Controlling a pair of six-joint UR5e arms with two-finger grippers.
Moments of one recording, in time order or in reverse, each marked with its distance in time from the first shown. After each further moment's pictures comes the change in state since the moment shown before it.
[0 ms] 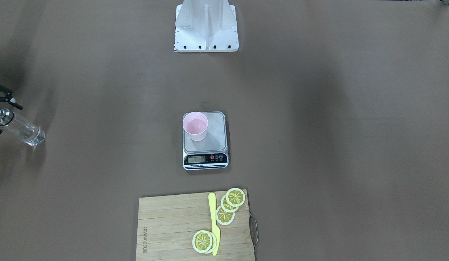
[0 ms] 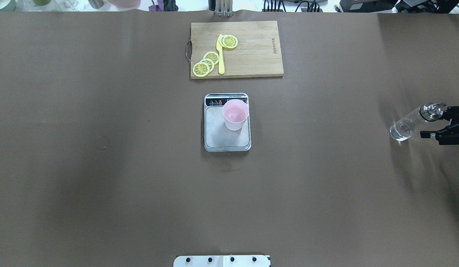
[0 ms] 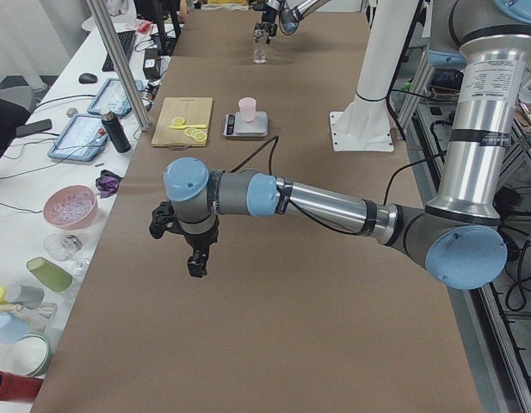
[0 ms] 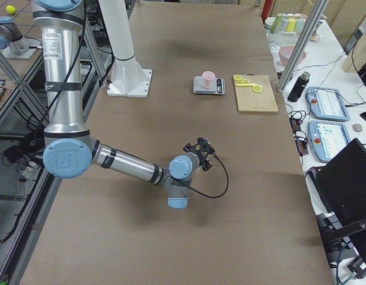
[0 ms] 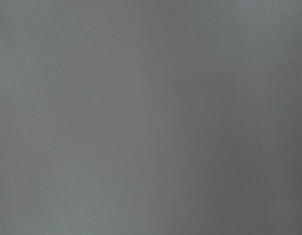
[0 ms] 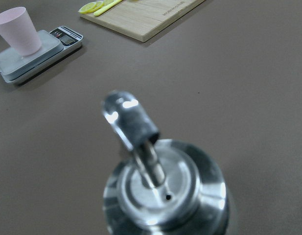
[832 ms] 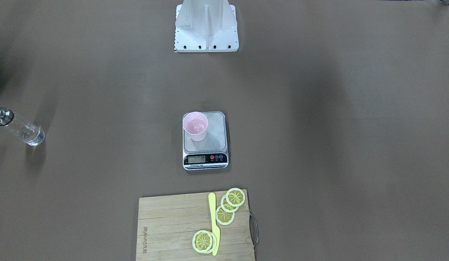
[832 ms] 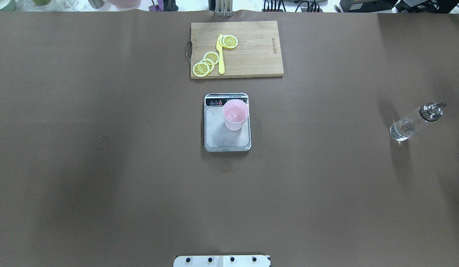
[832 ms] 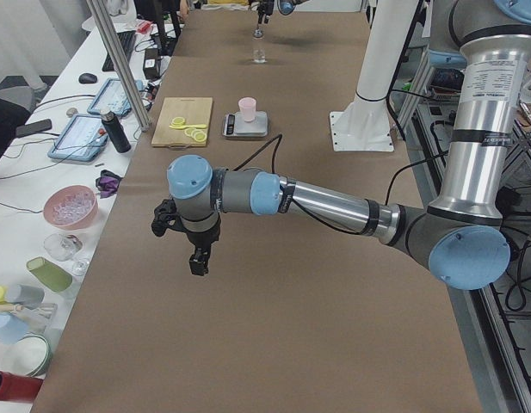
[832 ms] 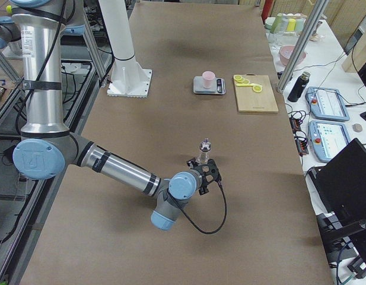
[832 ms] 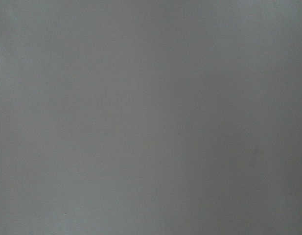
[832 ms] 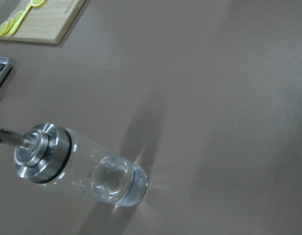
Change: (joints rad) left arm -0.001 0.011 -0.023 -0.001 0.000 -0.008; right arm 0.311 -0.022 0.015 -0.415 0.280 0.000
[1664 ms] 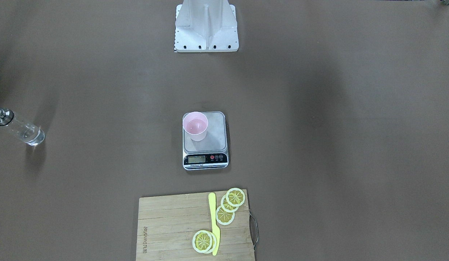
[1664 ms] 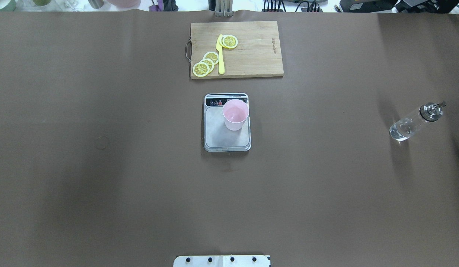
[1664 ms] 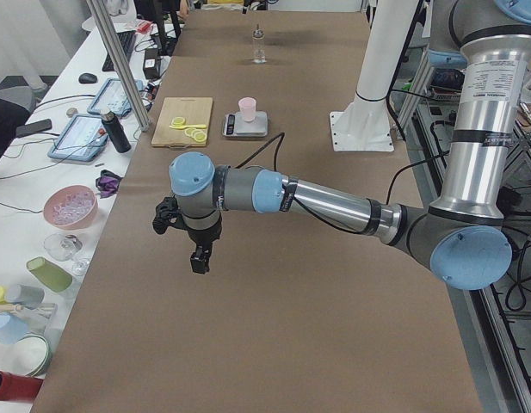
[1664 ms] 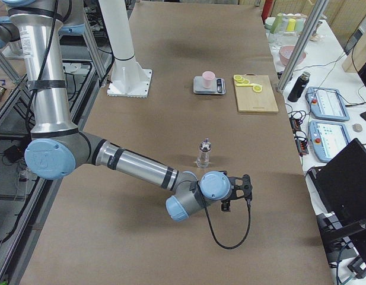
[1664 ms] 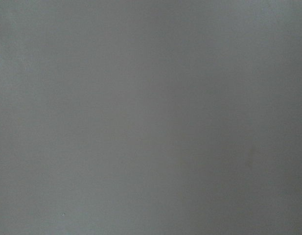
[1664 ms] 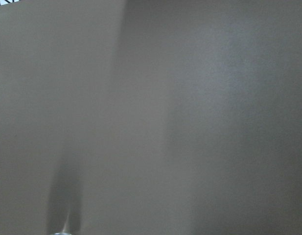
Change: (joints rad) left arm -0.001 0.006 -0.014 0.007 0.002 -0.001; right arm 0.115 0.143 0.014 -0.656 -0.157 -0.227
